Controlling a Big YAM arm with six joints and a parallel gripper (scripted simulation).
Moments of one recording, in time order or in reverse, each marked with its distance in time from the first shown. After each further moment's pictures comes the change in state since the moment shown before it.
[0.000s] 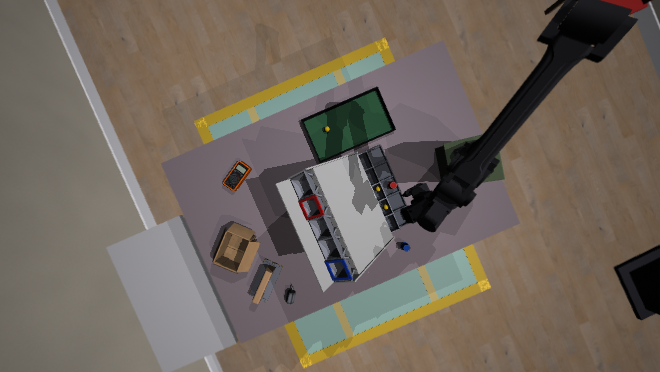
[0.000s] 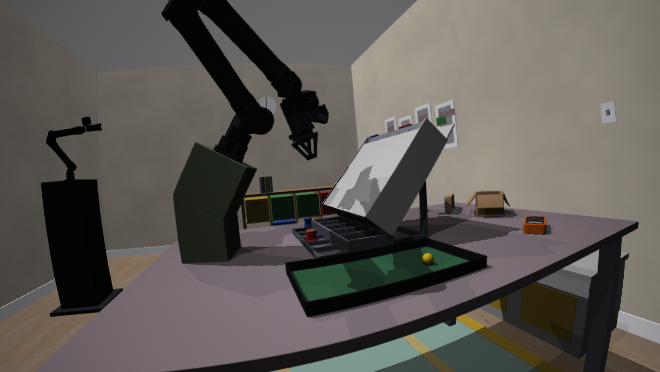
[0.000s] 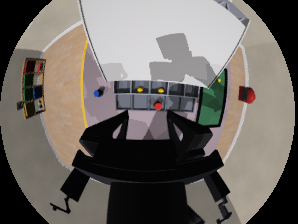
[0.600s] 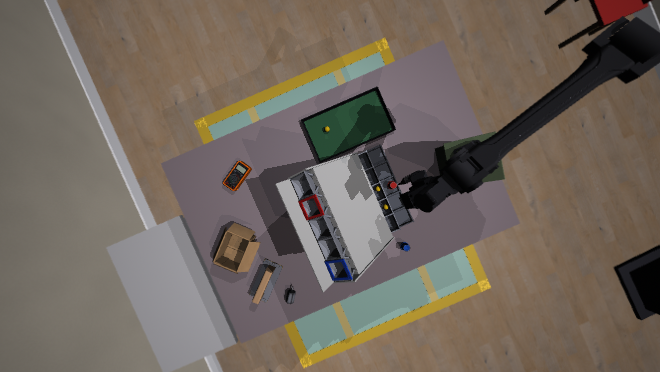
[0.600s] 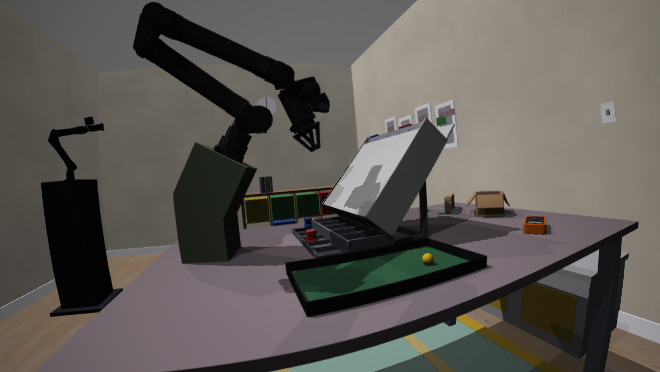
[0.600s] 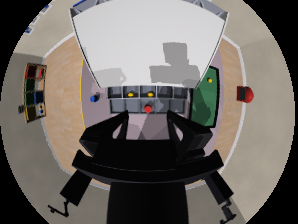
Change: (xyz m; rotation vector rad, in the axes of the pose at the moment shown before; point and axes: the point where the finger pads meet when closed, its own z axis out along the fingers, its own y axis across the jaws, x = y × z) arm -0.008 -0.044 -0.022 0.010 -0.071 0.027
